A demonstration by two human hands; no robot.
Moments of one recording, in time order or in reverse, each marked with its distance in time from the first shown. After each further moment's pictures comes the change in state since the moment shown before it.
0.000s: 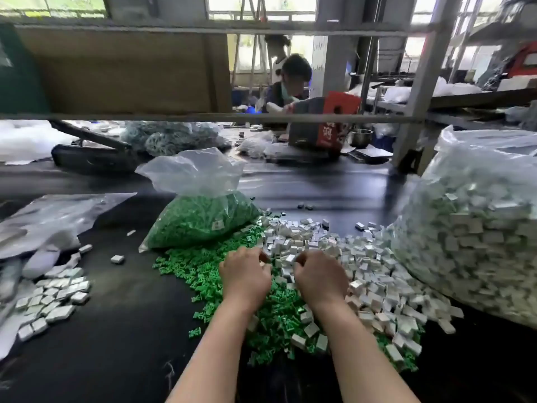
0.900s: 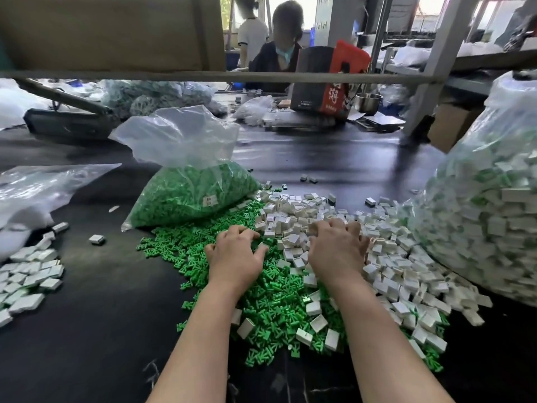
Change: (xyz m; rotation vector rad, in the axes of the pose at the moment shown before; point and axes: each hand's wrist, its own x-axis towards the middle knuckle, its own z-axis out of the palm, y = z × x) left_hand 0.023 -0.027 0.020 0.015 -0.082 -0.016; right_hand 0.032 0.021 0.015 -0.247 0.068 0.024
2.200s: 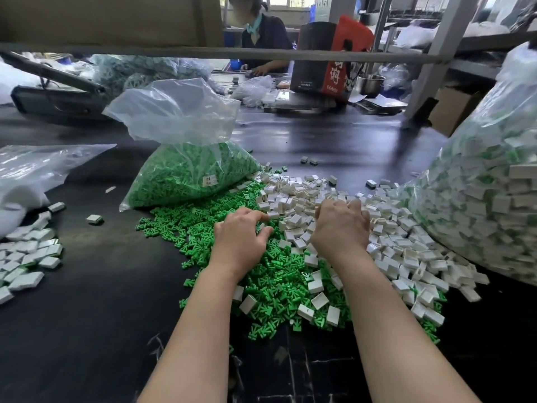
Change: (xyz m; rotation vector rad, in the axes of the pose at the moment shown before) left_hand -0.011 0.003 -0.006 -0.151 0.015 0.159; right_hand 0.001 0.000 -0.008 -0.157 -0.024 -0.048
